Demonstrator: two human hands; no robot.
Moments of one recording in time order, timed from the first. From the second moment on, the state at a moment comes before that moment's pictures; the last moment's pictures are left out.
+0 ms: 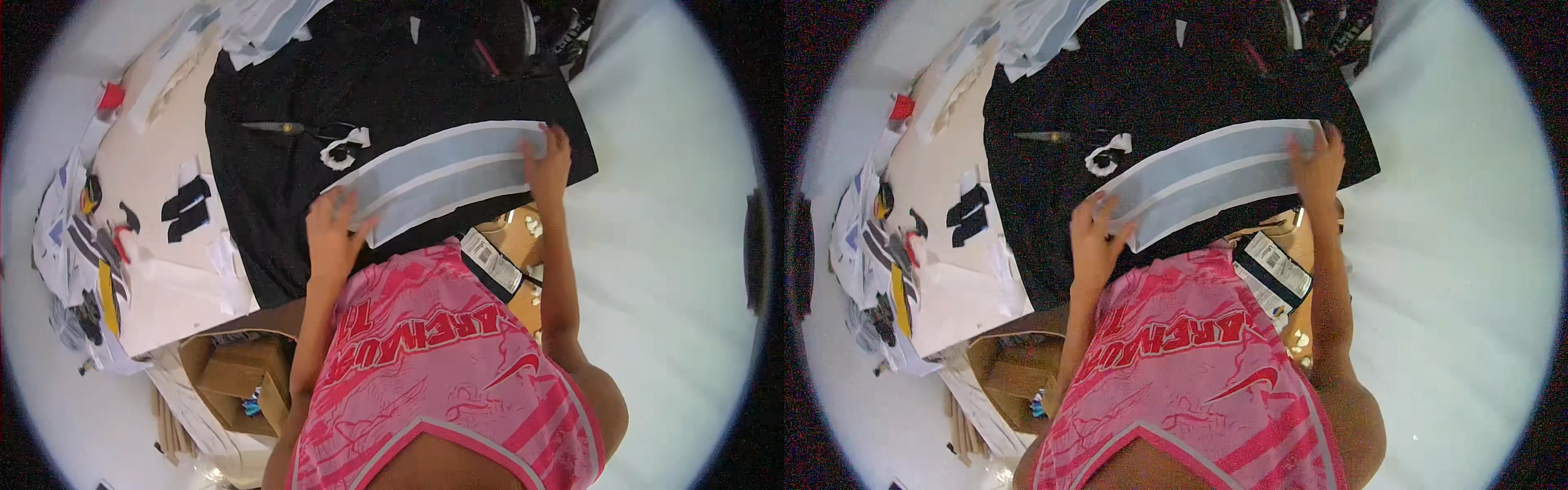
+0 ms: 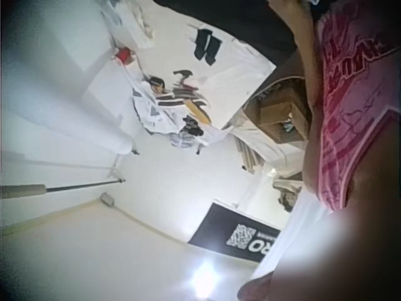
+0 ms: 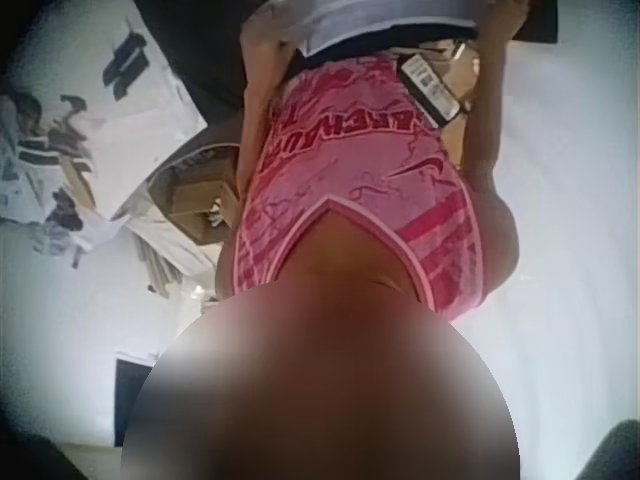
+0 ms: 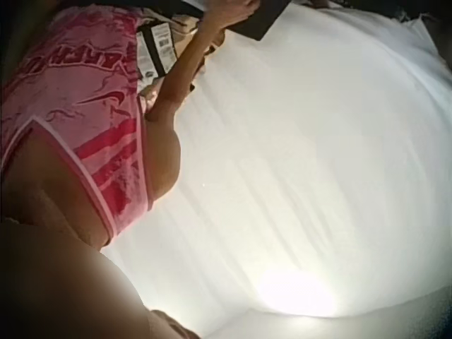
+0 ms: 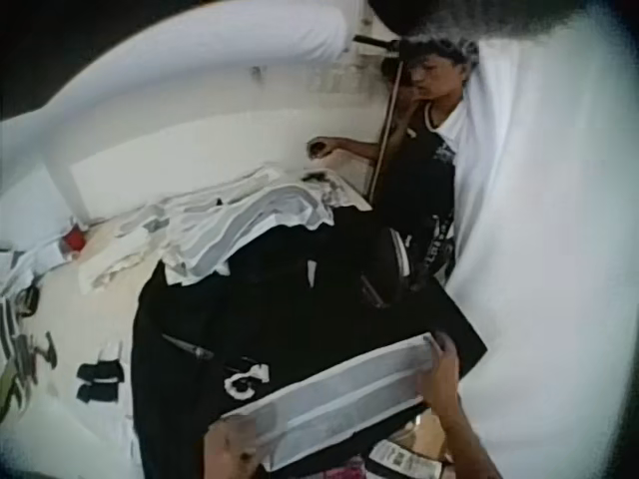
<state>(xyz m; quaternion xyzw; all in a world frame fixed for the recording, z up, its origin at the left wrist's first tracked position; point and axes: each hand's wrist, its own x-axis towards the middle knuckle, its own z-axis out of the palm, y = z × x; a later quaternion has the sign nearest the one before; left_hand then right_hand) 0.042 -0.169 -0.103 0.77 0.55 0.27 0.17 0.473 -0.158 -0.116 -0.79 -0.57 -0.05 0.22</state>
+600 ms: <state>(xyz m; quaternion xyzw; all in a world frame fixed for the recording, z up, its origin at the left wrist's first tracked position) -0.008 -0.193 -0.115 0.83 0.46 0.27 0.15 0.446 -0.192 -0.141 -0.81 -0.56 -0.13 0.08</state>
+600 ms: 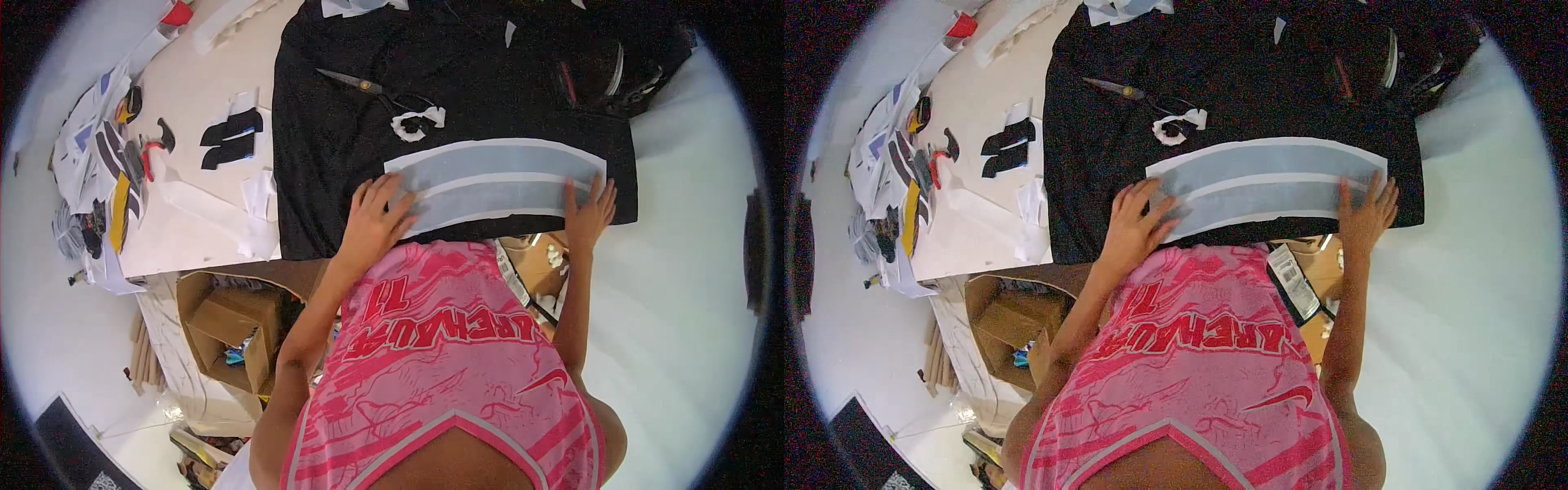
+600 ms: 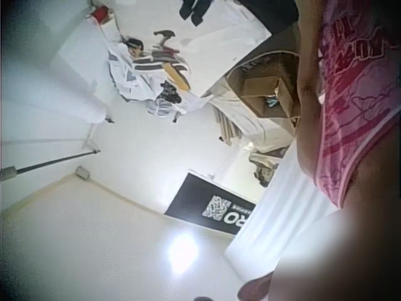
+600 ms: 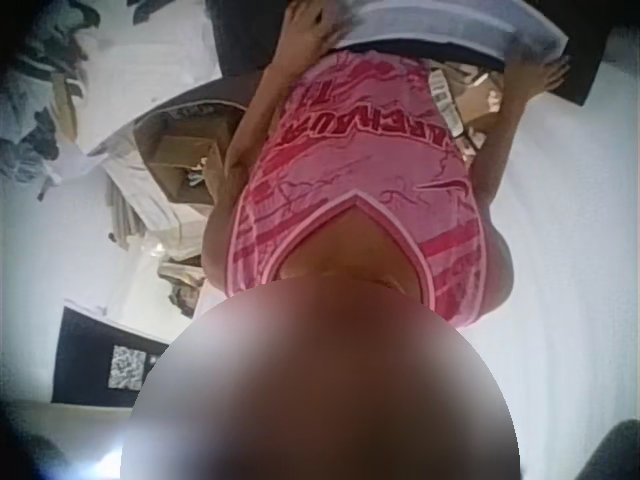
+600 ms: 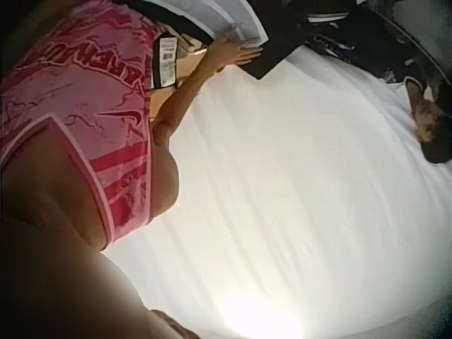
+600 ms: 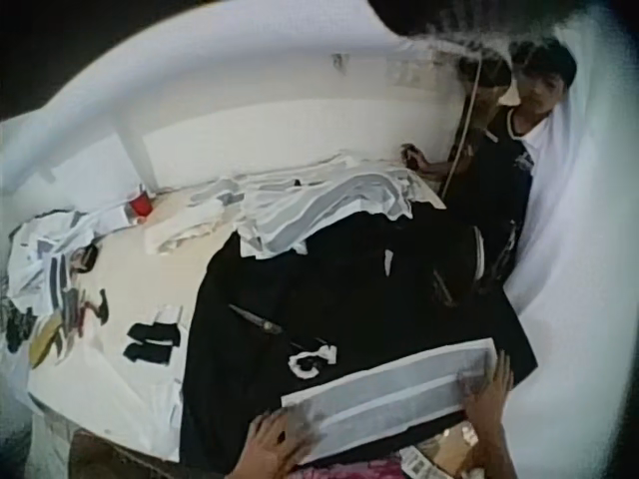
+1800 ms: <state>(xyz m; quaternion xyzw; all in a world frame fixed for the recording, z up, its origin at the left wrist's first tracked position) -0.248 -0.324 -0.066 0.26 0.95 0.16 0.09 0.088 -0.223 -0.021 -0.32 -0.83 0.21 0.41</state>
